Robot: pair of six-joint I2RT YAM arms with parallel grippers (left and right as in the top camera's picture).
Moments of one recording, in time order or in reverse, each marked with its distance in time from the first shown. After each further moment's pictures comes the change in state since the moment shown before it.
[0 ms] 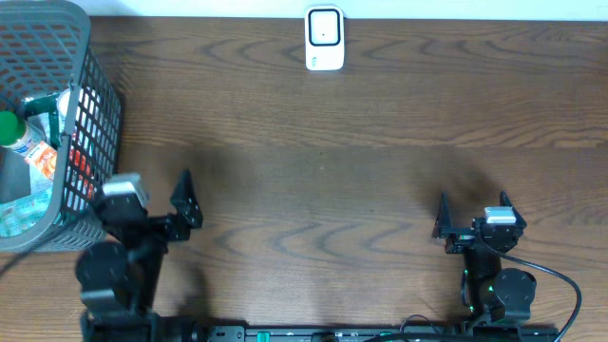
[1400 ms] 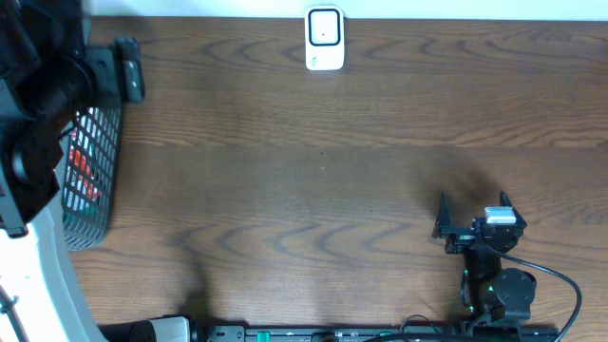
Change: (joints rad) left arm 0.013 1.097 1.697 -0.948 -0.096 0.280; right arm 0.000 0.000 0.000 0.000 0.000 0.000
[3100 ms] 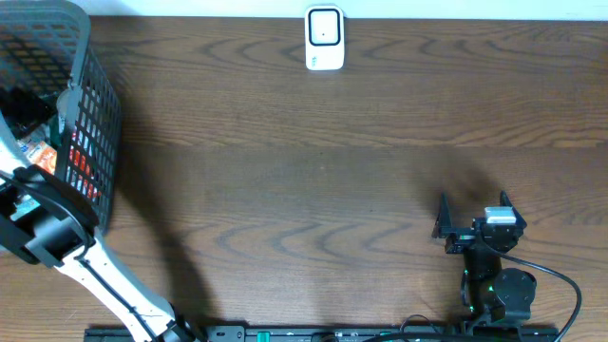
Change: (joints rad) left arm 0.546 0.813 0.003 -0.024 -0.138 -0.354; right arm 0.000 0.000 0.000 0.000 0.000 0.000
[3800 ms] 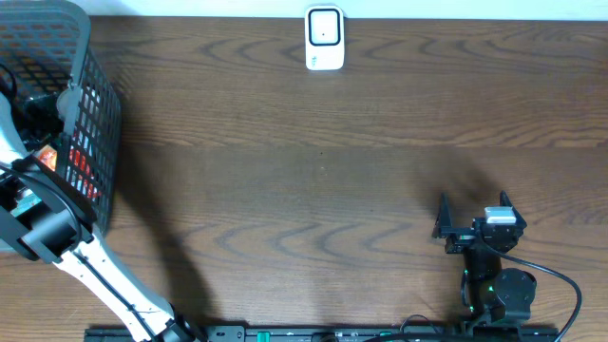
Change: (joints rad) left arm 0.007 0.038 -0.130 0.095 0.000 0.025; right arm 0.000 0.000 0.000 0.000 0.000 0.000
